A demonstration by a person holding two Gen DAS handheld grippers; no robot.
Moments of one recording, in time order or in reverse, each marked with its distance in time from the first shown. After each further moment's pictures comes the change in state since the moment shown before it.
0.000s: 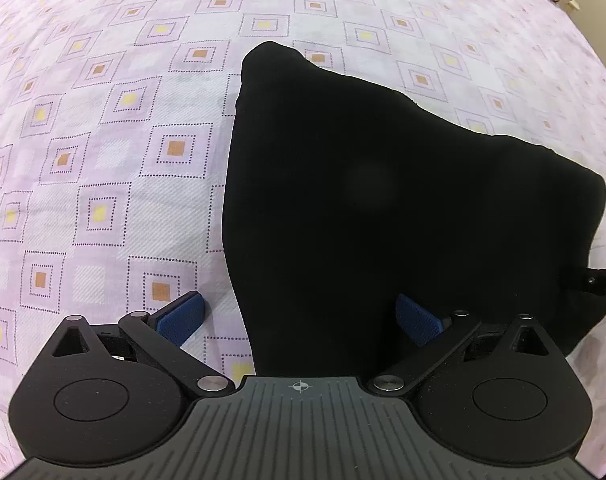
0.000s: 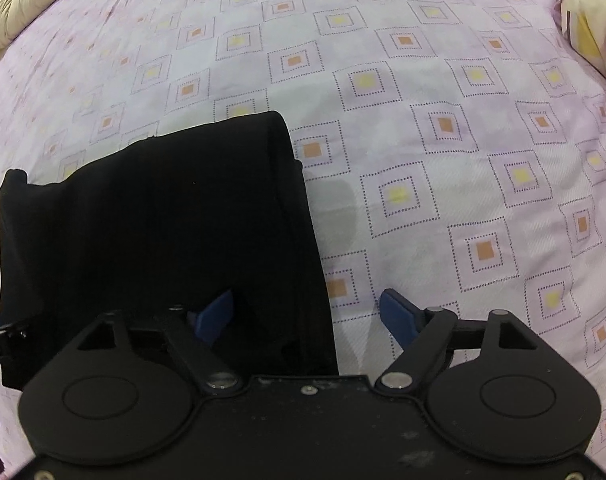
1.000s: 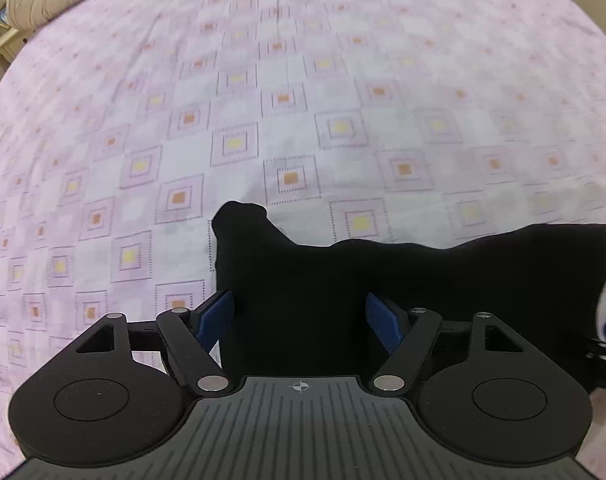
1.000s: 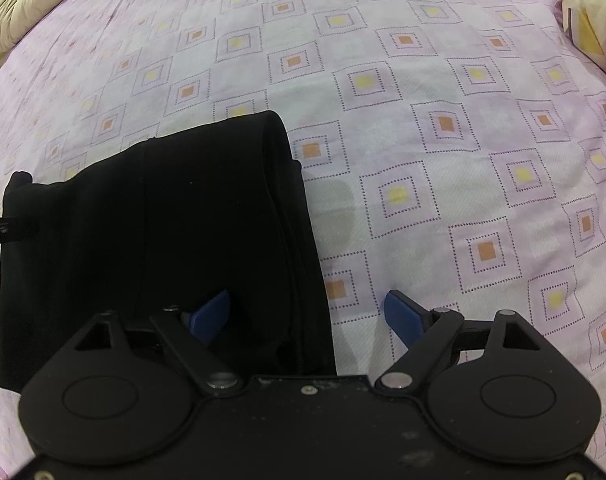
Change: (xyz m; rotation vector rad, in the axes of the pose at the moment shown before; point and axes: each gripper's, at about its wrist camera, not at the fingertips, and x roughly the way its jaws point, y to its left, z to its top) left arm 0.002 -0.048 0.077 0.161 -0.041 0.158; right arm -0.001 -0.007 -0.003 0.006 -0.006 0.023
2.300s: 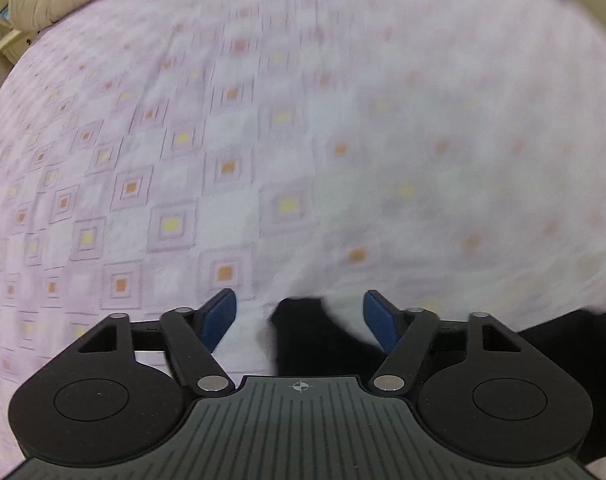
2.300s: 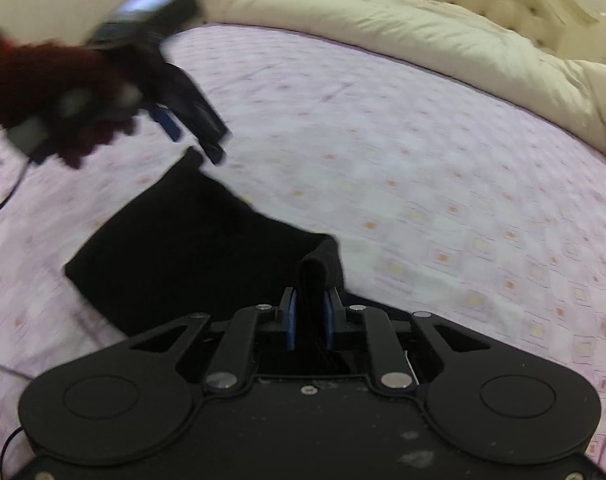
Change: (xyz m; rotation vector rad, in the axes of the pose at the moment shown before) left arm 0.000 0.048 0.038 -0.004 0.011 0.042; right arm -0.088 0.071 -0.042 -0.679 -0.395 0.132
